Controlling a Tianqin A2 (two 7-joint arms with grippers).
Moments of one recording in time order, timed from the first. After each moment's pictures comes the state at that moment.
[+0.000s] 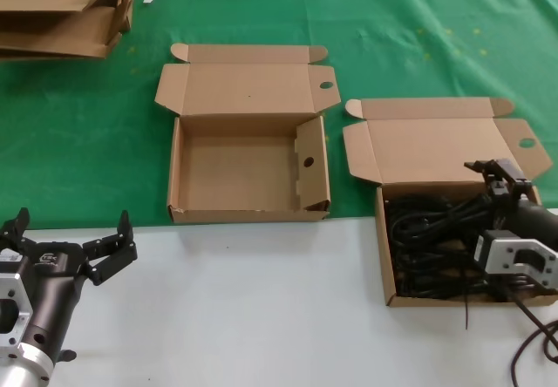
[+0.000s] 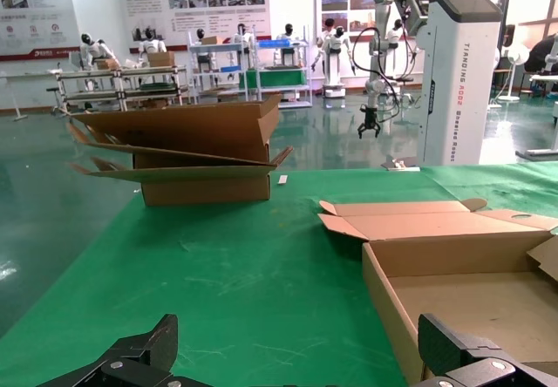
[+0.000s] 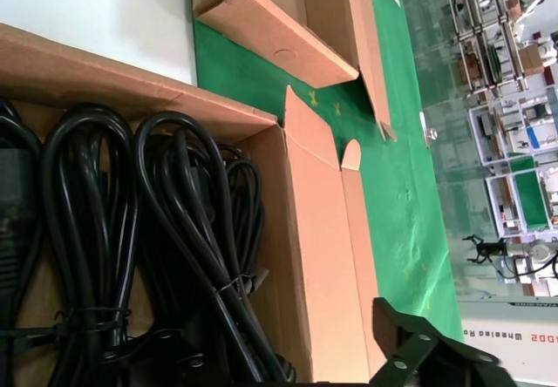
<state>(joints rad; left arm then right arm) 0.00 -0.30 1.60 -1.60 -1.80 0.00 0.00 0.87 0.87 -2.75 1.26 2.75 0.20 -1.37</state>
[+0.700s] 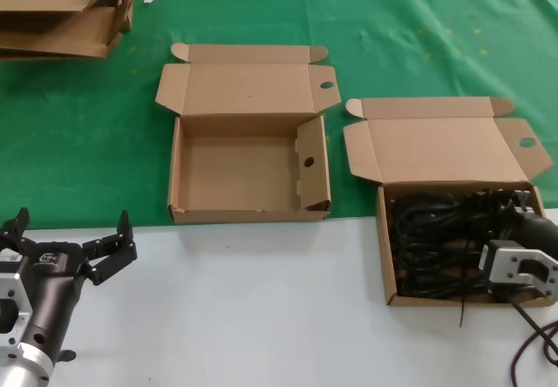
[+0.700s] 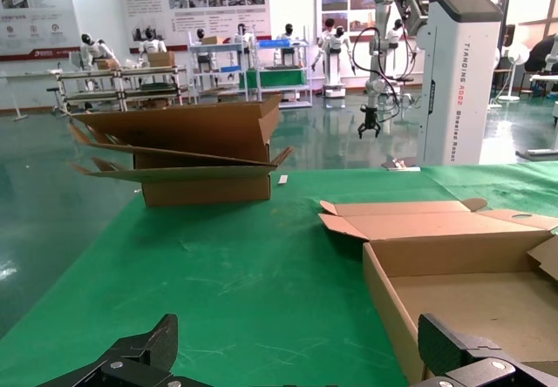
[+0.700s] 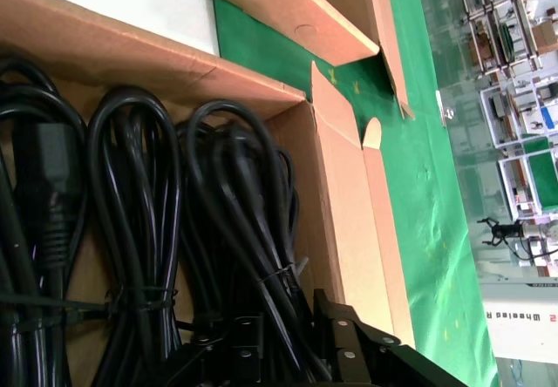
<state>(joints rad) 0.00 -0.30 1.60 -1.60 -1.80 0.00 0.00 0.85 0.87 -2.75 1.24 2.75 0.21 -1.34</state>
